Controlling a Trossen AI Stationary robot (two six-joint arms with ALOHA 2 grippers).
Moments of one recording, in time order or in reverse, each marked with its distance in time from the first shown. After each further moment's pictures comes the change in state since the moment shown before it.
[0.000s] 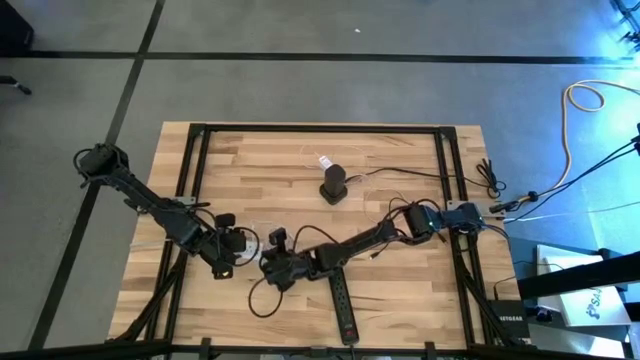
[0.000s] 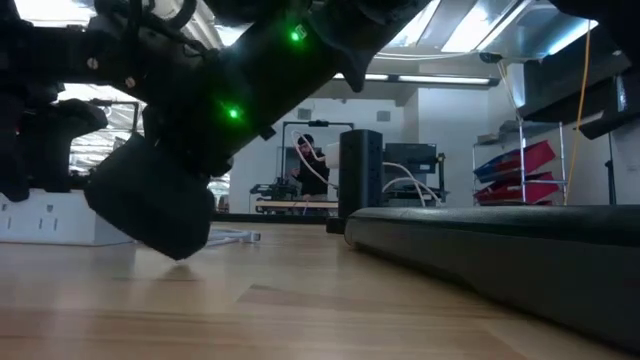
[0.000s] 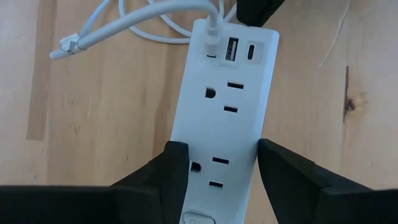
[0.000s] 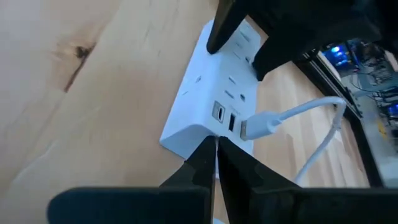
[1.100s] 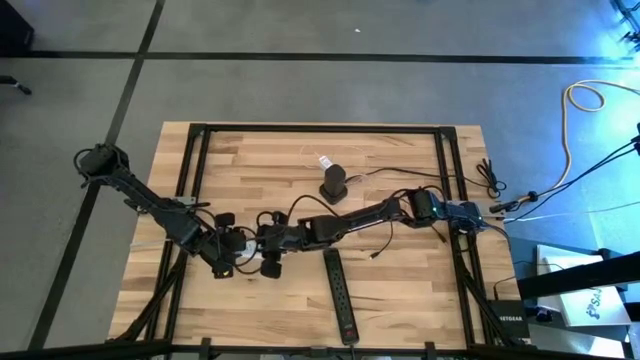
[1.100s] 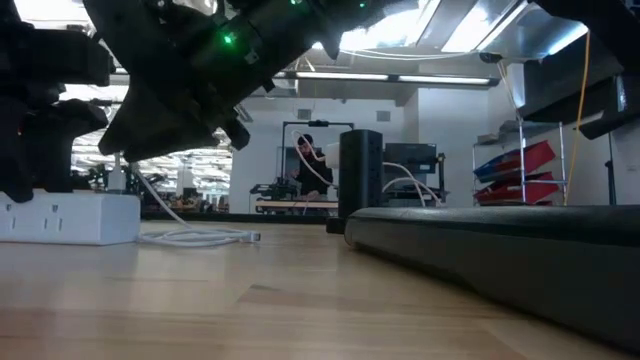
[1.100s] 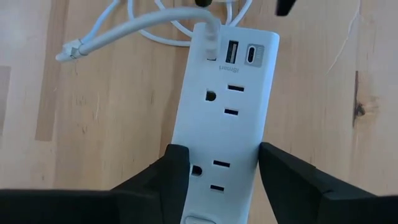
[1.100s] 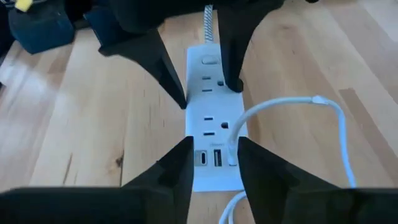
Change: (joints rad) left arm -0.001 0.000 0.000 -0.017 -0.014 -0.010; right arm -0.132 -0.083 0.085 -0.189 -0.412 0.692
